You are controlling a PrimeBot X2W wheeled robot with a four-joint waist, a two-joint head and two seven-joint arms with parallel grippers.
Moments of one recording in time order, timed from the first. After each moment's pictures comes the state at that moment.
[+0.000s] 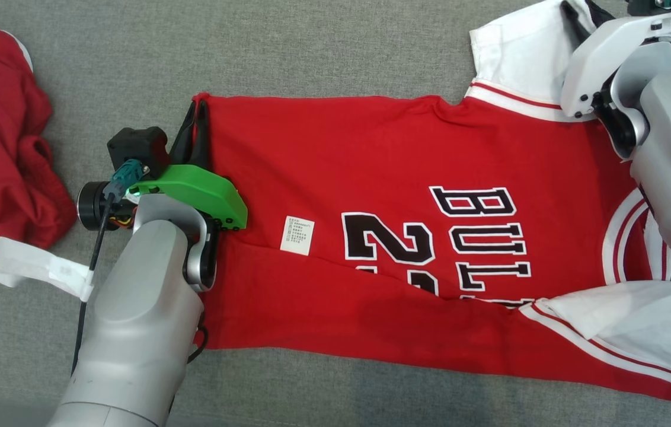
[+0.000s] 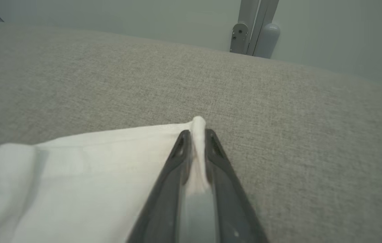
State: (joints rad) left arm -0.76 0.05 -0.33 0.80 -0.45 0.04 -0.26; right arm -1.18 -0.30 0.52 1.12 0.52 0.13 -0.06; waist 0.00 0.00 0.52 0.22
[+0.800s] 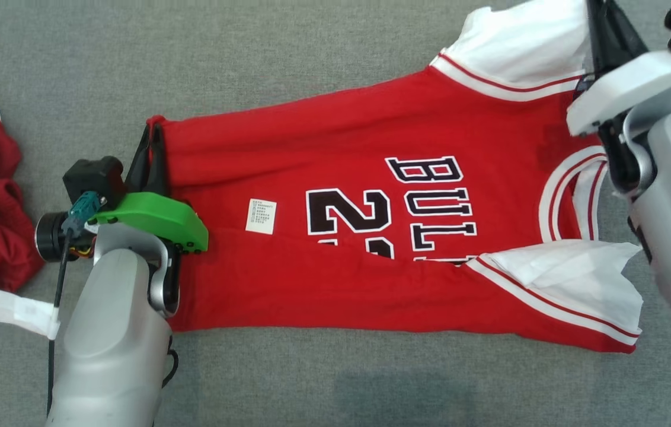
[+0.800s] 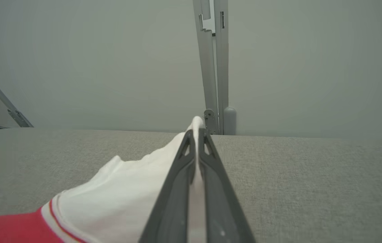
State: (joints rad) left arm -0.65 0.06 -0.12 0.73 -0.29 -0.02 -0.26; right arm -0.95 -0.32 0.32 0.79 0.52 0.13 -0.26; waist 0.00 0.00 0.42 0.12
